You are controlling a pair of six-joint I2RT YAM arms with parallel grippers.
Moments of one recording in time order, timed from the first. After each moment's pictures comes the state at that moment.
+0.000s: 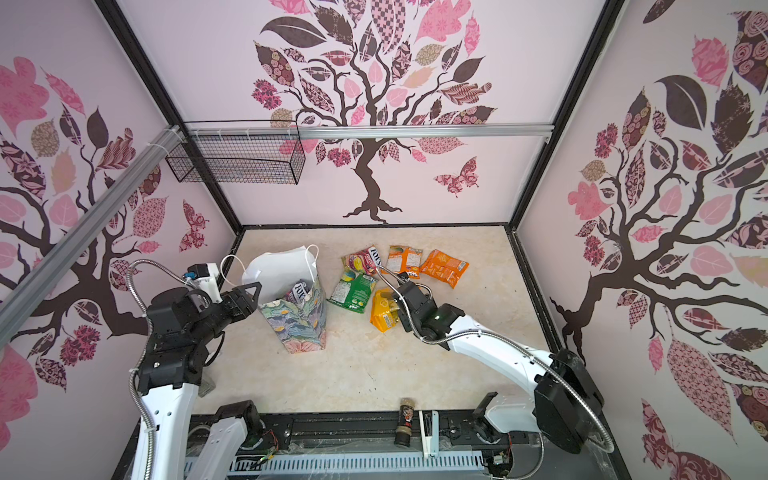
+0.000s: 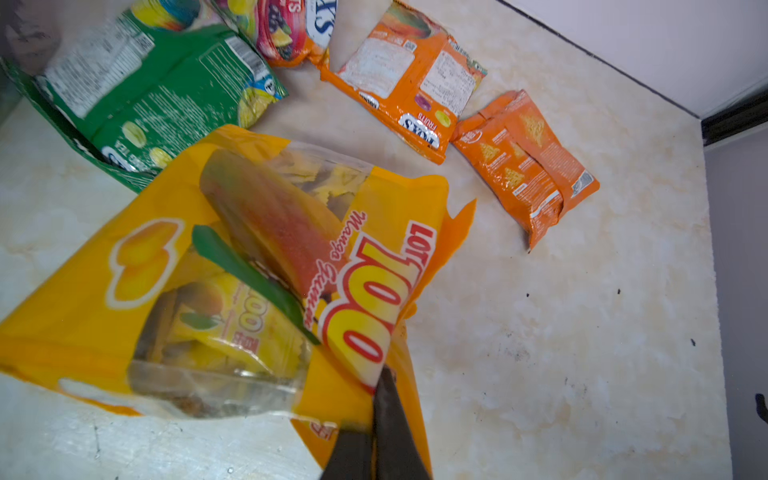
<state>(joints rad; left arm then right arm) 0.19 0.68 0.85 -0.58 0.40 -0.35 0.76 1.28 0.89 -0.47 0.44 0.17</state>
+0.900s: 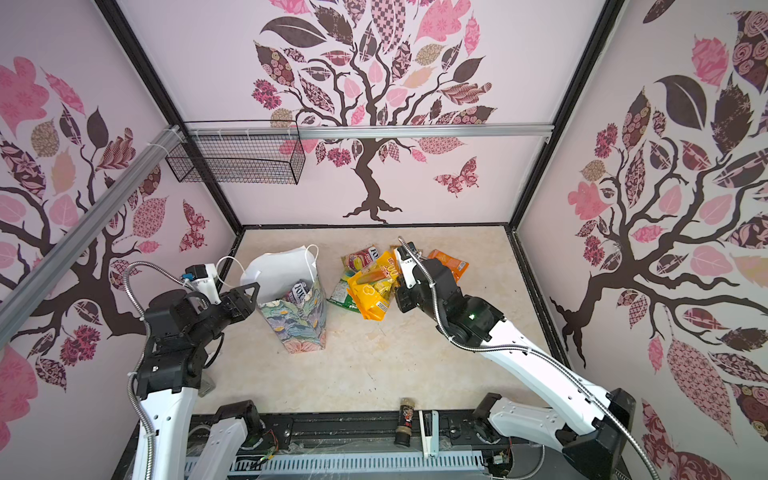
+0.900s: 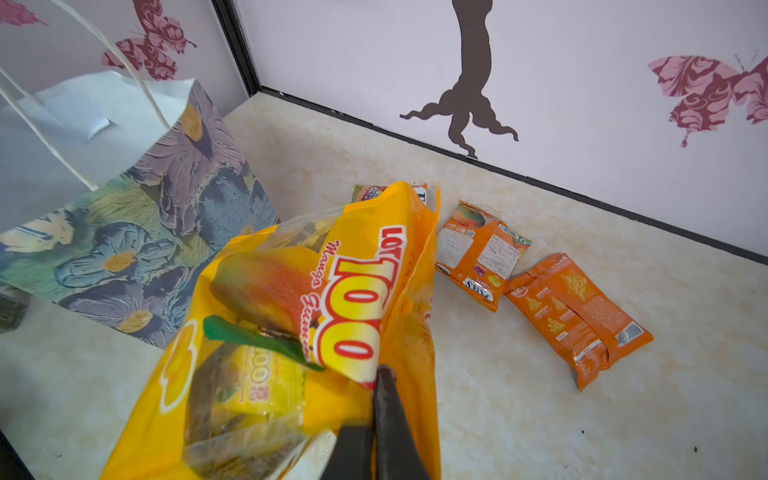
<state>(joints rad) 0.19 0.66 0.85 -0.58 0.40 -0.35 0.77 1.10 1.13 -0.47 0.20 0.14</state>
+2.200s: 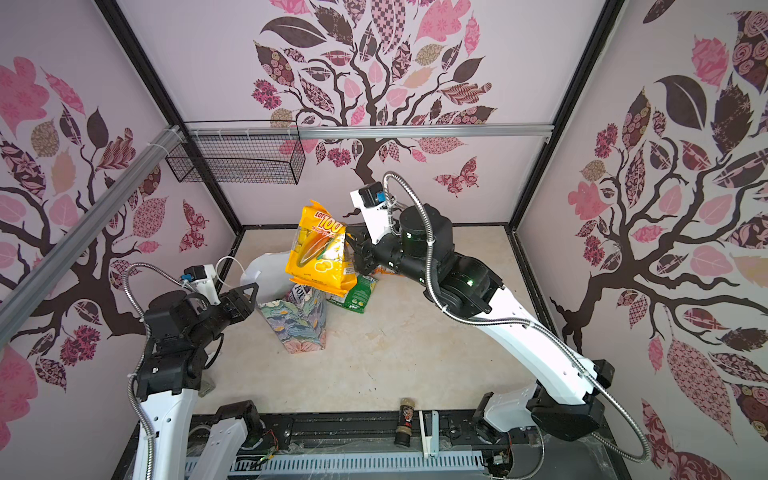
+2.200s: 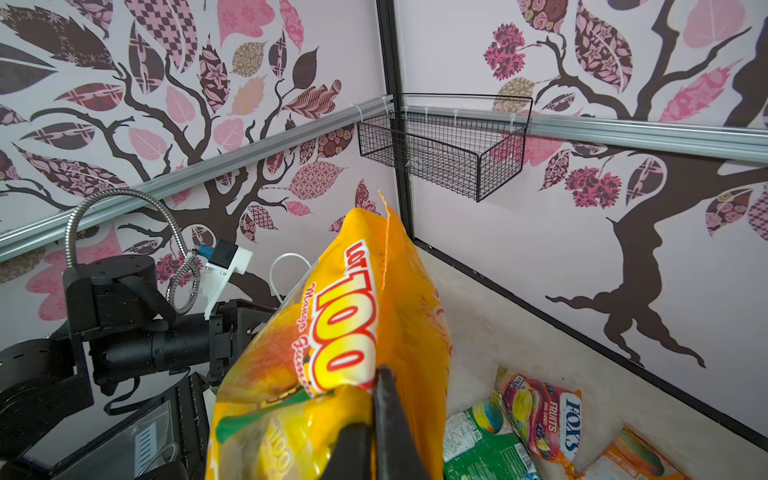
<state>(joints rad) 0.19 0.65 0.85 -0.58 0.38 -0.35 0.91 1.39 1.80 -0.48 -0.04 0.15</state>
